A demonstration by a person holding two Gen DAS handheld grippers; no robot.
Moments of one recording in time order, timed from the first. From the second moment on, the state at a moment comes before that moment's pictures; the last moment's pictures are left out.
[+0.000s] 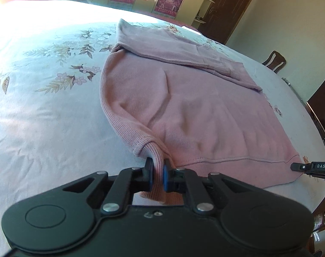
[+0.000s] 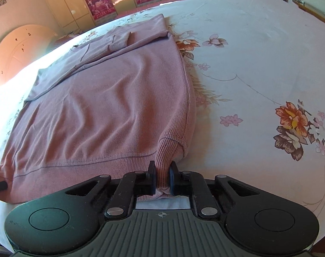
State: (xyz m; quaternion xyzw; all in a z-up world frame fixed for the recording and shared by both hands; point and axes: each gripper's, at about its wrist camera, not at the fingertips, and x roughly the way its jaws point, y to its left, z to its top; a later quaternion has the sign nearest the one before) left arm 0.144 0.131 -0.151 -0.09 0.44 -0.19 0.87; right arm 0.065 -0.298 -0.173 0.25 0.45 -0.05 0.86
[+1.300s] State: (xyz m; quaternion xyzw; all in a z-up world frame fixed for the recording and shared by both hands) left arm 0.515 0.039 -0.149 -0.09 0.40 -0.07 0.91; right arm 0.452 -0.412 -0.185 0.33 0.39 -0.05 0.86
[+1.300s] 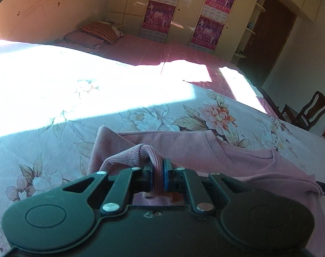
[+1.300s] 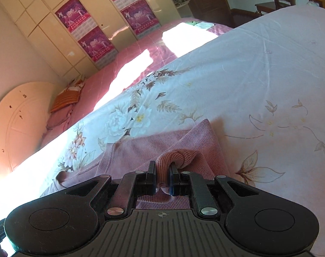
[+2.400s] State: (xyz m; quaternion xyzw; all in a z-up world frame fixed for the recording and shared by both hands) left arm 0.565 0.032 -0.168 0.06 0.41 -0.19 0.89; right arm 0.507 -0.380 -0.214 0.09 0.42 0.08 0.90
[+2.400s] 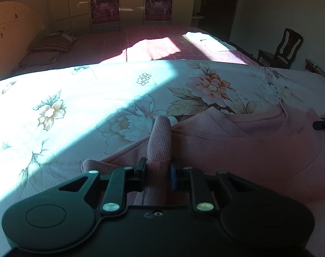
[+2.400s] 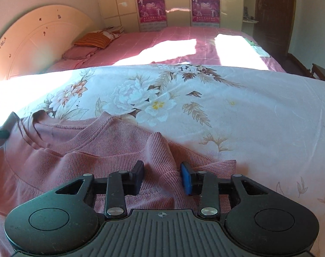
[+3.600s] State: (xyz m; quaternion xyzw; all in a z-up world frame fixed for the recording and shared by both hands) left arm 0.452 0.009 -0.158 0.07 0.34 -0.11 0.93; right arm 0.440 -0.331 -0.188 0.08 0.36 0.01 0.93
